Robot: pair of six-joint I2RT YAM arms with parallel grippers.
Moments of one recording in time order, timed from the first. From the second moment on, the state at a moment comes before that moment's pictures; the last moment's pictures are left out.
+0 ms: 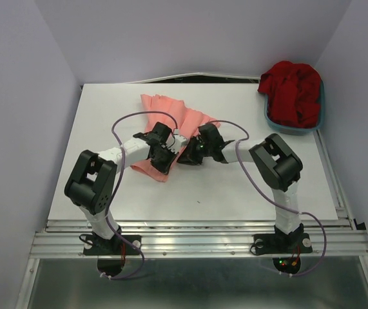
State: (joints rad) left arm -0.53 1.70 1.05 -0.56 0.21 0.17; right arm 0.63 2.09 1.17 0.22 -0.39 1.05
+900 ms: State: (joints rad) left arm -0.51 1.71 1.06 -0.56 0.27 0.22; right arm 0.36 2.29 1.79 -0.09 -0.27 0.63
